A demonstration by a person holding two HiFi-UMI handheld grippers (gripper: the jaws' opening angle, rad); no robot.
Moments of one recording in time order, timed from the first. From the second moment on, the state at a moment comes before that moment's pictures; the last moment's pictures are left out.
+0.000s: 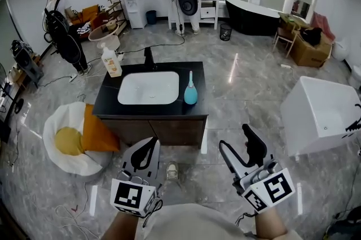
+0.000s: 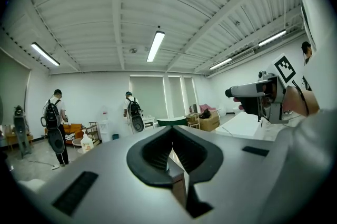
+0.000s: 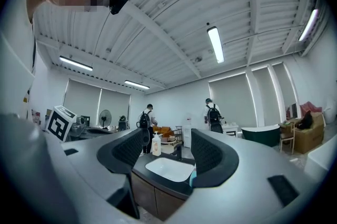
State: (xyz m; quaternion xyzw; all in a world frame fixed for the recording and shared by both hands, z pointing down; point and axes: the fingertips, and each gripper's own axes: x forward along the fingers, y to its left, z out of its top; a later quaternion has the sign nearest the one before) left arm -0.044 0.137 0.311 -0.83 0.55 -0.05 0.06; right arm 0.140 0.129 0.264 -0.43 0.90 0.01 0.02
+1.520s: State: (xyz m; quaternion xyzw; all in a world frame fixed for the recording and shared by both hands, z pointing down) left arm -0.126 -0.228 0.371 -0.89 0.44 -0.09 0.02; right arm 0.032 -0.216 0.353 -0.51 0.86 -0.08 -0.06
